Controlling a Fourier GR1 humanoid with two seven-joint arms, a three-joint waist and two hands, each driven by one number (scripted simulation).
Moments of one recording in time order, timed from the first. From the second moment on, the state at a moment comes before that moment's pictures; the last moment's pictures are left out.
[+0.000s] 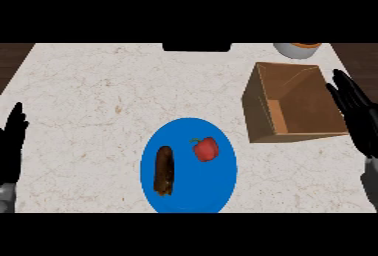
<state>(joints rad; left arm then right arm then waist) -0.03 0.55 -0.04 -1.44 0.10 0.40 0.19 -0.22 -0.49 -0.02 -1.36 -0.37 0.08 -0.16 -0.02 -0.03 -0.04</state>
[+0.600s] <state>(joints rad) -0.18 0.52 -0.22 -1.57 0.12 0.11 -0.03 -0.47 -0.63 0.12 -1.65 -0.11 0.14 -0.20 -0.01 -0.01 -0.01</state>
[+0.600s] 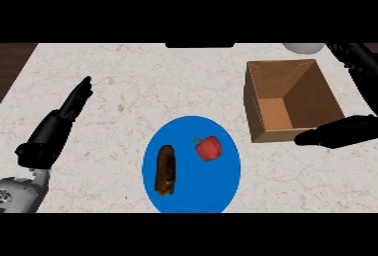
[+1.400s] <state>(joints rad) -0.24 0.48 -0.23 -1.51 0.10 0.02 -0.09 -0.57 -0.72 0.49 -1.83 0.47 0.27 -0.12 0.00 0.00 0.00</state>
